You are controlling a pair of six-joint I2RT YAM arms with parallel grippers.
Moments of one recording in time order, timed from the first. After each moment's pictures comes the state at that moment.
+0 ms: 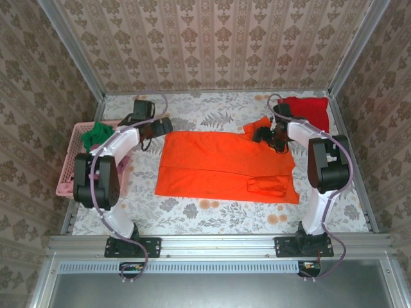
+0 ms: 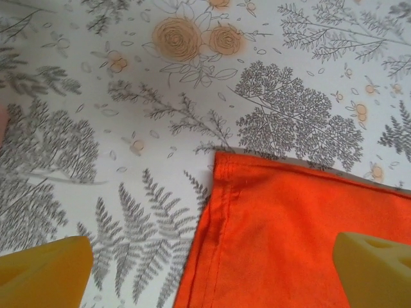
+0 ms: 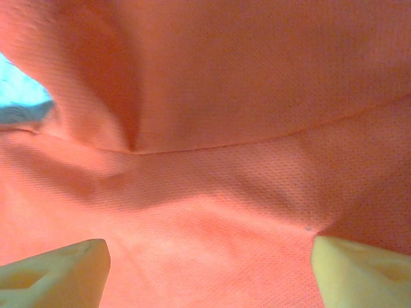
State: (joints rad) left arm -0.22 1.76 1.27 -0.43 -0.01 -0.40; right arm 0.08 1.91 1.30 -0.56 -0.24 0.44
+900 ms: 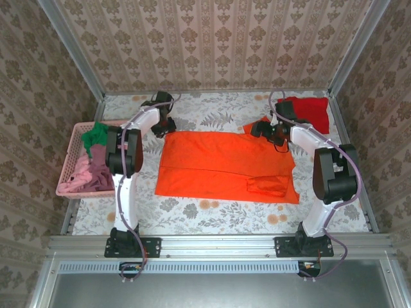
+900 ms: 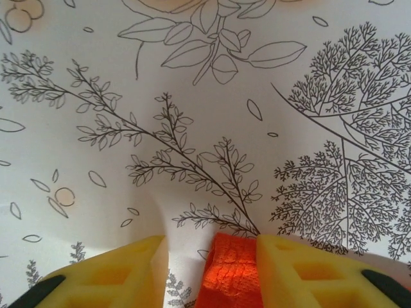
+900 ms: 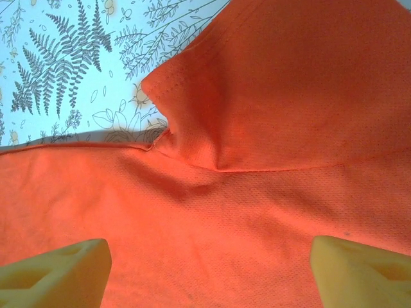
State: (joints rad) left arm -0.27 2.27 1.82 -0.81 -0.10 -0.55; right arm 0.10 1.79 1.22 -0.42 -0.25 0.45
